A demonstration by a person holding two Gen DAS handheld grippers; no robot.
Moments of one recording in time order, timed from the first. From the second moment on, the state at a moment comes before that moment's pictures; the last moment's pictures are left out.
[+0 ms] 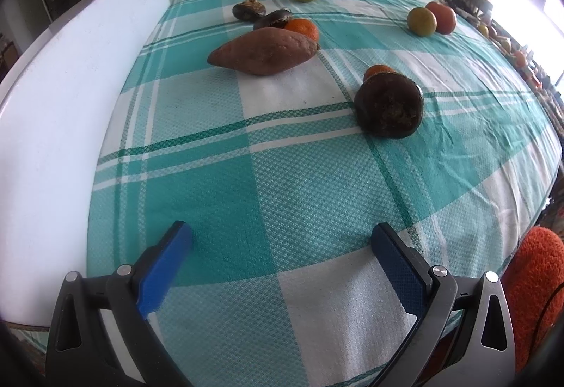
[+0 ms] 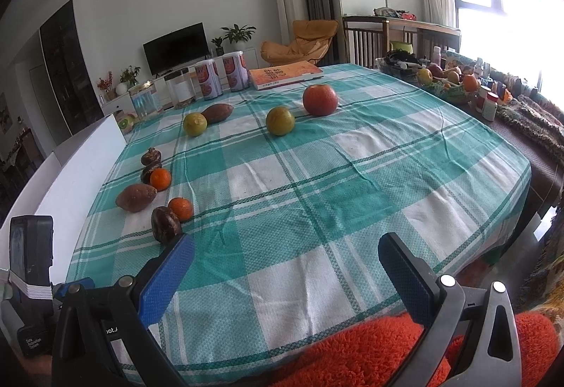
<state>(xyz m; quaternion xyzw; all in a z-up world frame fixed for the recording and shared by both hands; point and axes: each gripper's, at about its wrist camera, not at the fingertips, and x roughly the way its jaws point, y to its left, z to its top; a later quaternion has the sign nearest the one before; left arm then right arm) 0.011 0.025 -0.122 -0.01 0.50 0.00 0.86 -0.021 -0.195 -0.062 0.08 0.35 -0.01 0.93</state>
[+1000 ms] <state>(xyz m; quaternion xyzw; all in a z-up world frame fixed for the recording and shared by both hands) 0.126 0.044 -0.107 -0.01 0.54 -0.17 0.82 -0.019 -0.198 -0.065 0.09 0.35 0.00 0.93</state>
